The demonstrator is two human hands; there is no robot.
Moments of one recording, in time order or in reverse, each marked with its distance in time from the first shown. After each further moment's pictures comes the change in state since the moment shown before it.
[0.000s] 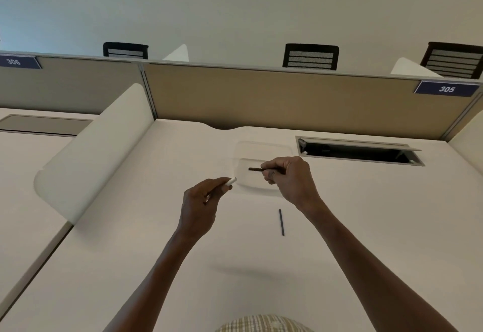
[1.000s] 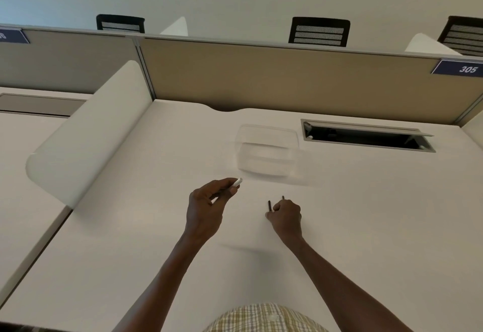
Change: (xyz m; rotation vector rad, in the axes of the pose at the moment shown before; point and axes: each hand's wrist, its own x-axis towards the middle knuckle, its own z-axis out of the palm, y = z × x) left_hand -0.019 -0.012 0.015 -0.101 -0.008 -0.216; right_hand -0.037 0.146 0.086 -0.425 0.008 0.424
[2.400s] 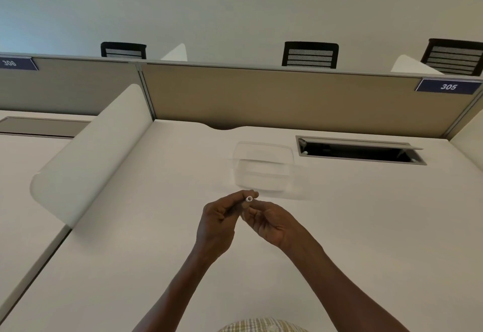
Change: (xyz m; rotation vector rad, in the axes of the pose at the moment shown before) left_hand -0.012 0.023 0.017 -0.118 -0.139 0.140; right_hand -0.033 -0.081 -0.065 1.605 -0.779 0.492
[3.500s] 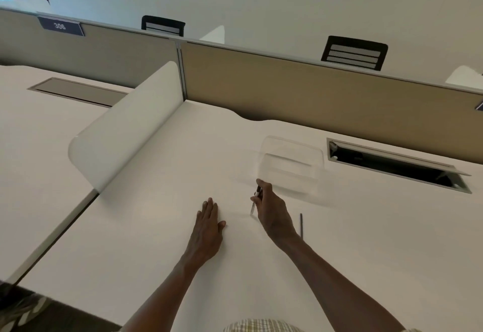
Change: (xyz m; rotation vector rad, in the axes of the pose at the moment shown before) left_hand -0.019 -0.174 -0.067 0.885 -0.059 -0.294; right_hand 0.069 0.029 -0.022 -1.759 0.151 -0.980
